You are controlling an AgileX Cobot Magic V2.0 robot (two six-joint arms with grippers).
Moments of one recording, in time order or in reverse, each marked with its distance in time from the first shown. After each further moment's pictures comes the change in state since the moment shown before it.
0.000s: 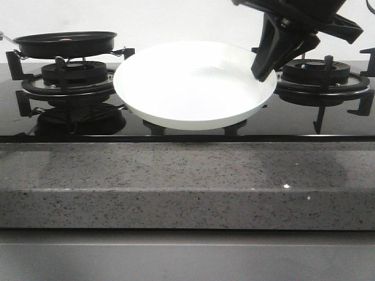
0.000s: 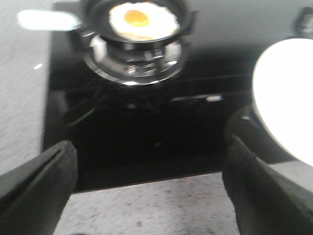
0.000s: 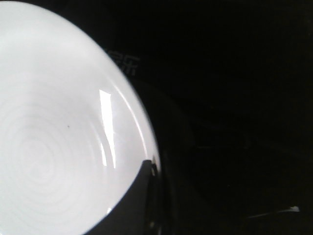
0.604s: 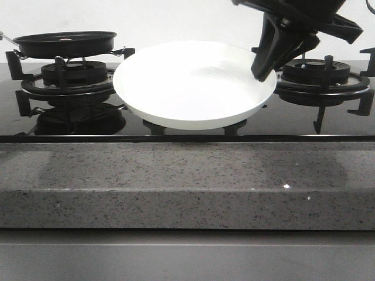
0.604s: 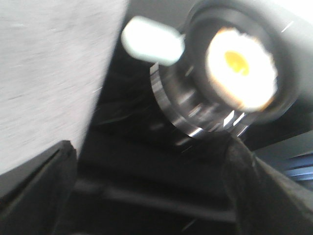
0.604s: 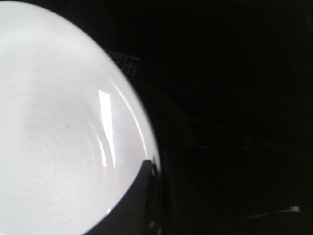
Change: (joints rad) left arm 0.455 0.533 -0.359 -0.489 0.134 0.169; right arm 0.000 0.000 0.000 0.002 0.000 0.000
